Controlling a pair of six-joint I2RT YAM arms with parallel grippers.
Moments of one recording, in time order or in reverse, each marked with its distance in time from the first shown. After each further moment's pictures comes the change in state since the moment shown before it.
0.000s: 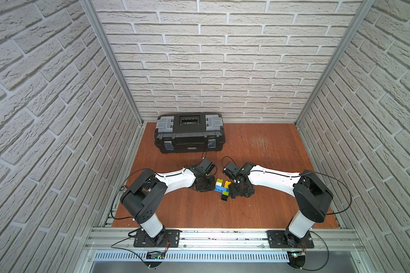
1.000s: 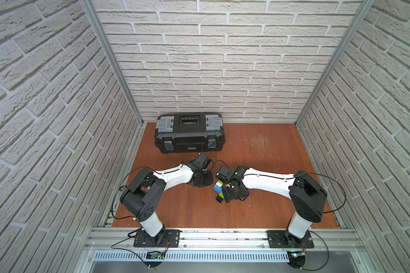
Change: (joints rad) left arm 0.079 0.013 0.035 -0.011 0.005 0.028; right arm 0.100 0.041 0.051 -0.011 0.000 0.007
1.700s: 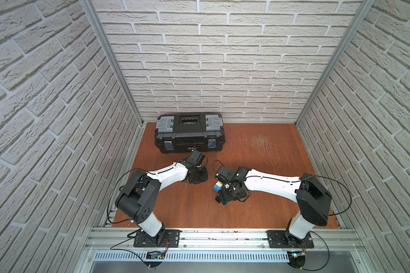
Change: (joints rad) left arm 0.082 -0.032 0.006 -0.028 -0.004 0.018; right arm 0.045 -0.040 0.017 0.022 -0.070 -0.021
